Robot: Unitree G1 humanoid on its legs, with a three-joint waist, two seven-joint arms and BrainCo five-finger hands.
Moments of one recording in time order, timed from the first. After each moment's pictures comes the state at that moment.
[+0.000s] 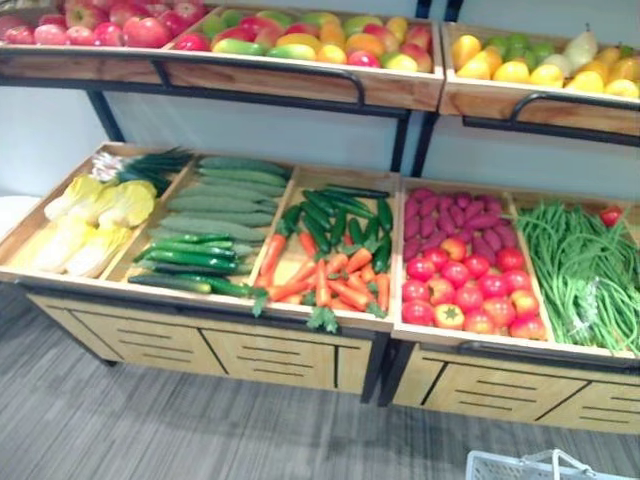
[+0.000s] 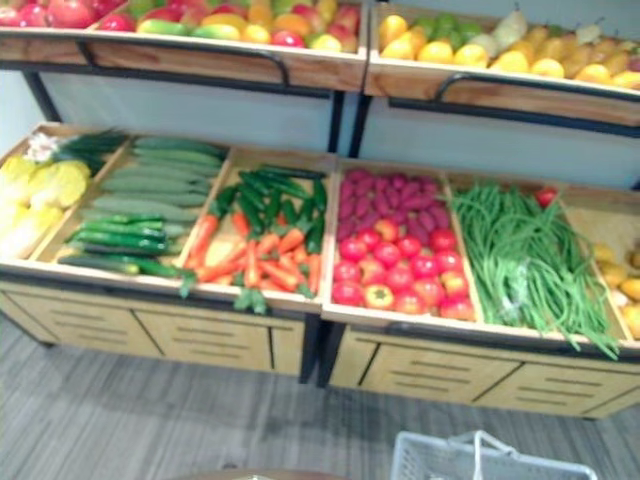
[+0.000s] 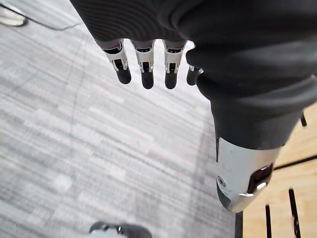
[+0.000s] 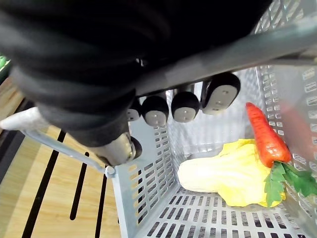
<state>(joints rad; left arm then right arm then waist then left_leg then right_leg) 0.31 0.07 0.55 1.05 0.28 -0.09 0.35 0.19 -0.11 -0.59 1.12 -0.22 -0.15 -0.28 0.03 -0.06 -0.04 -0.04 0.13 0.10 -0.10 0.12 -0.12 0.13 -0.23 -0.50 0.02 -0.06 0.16</state>
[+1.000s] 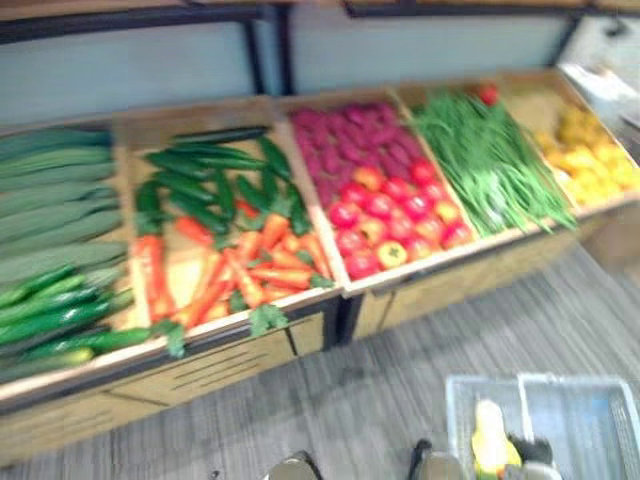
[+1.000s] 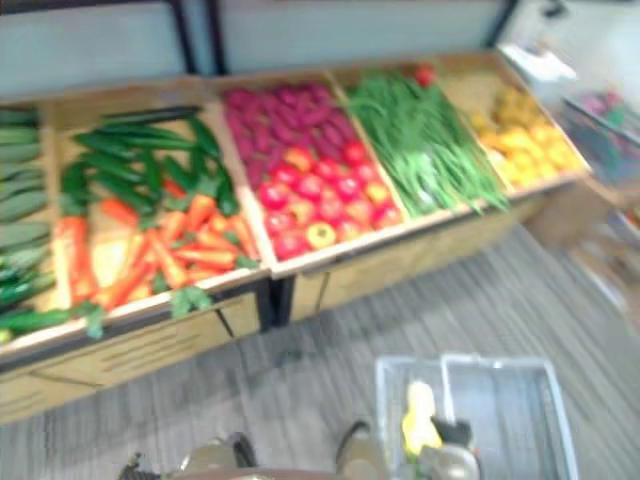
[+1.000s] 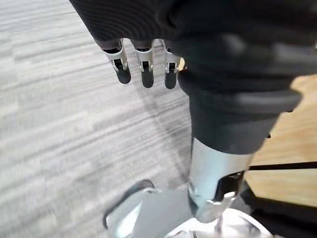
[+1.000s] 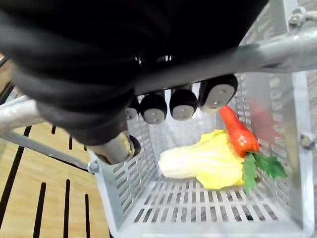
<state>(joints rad) 0.16 0.14 0.29 1.08 0.29 -0.08 0.26 0.02 -0.13 -0.36 1.03 -0.20 -0.14 -0.25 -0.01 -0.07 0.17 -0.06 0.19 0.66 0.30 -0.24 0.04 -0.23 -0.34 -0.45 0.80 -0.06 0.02</state>
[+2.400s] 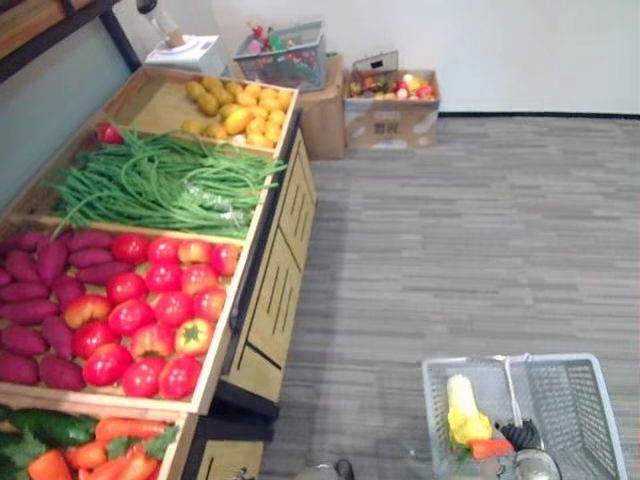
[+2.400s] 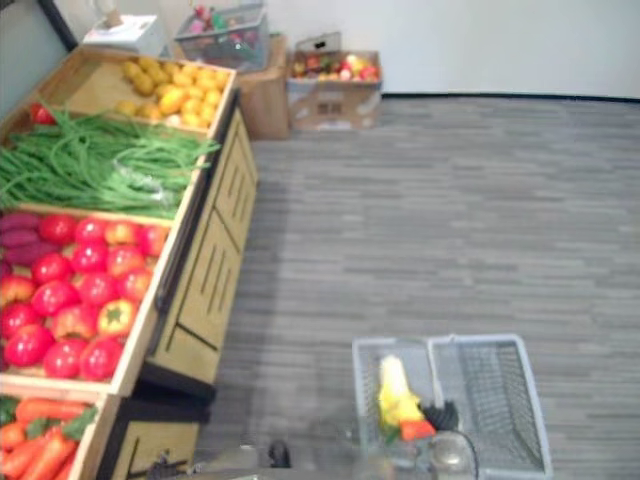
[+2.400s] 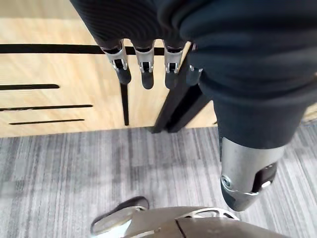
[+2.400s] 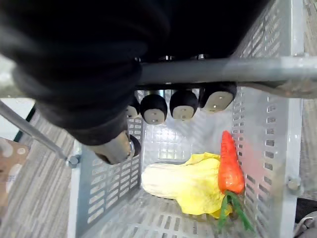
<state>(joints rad) 0.16 0.09 0.18 1.09 0.33 -0.09 0.27 0.03 -0.16 -0.24 0.96 -0.24 -0.16 -0.23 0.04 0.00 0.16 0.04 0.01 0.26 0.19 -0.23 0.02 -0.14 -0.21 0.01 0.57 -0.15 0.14</state>
